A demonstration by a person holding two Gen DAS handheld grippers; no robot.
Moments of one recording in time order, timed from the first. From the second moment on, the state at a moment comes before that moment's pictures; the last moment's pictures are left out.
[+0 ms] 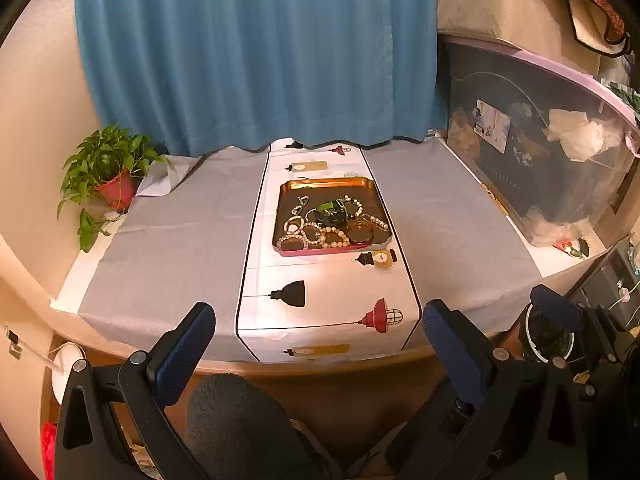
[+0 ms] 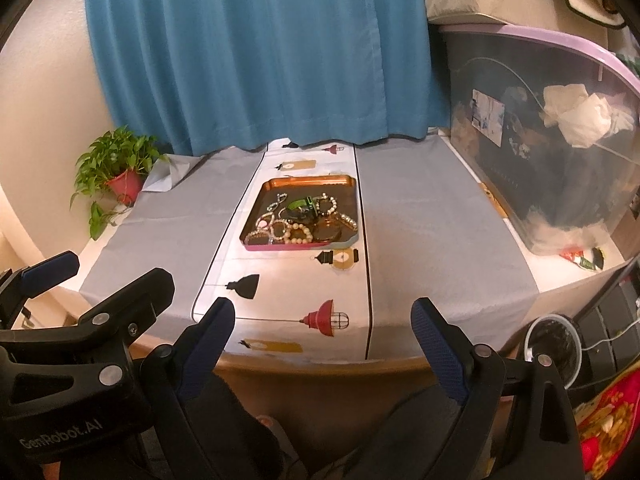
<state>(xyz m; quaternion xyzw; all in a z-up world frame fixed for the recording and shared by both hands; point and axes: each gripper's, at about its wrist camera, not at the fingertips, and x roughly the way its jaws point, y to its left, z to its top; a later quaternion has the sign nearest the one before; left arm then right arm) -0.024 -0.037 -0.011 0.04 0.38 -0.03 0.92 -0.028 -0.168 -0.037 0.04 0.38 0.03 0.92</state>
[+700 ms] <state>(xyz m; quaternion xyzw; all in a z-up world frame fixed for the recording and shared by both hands) -0.021 -0.036 -0.017 0.04 0.39 -0.03 0.92 -0.026 -0.169 -0.046 0.04 0.39 0.03 0.92</state>
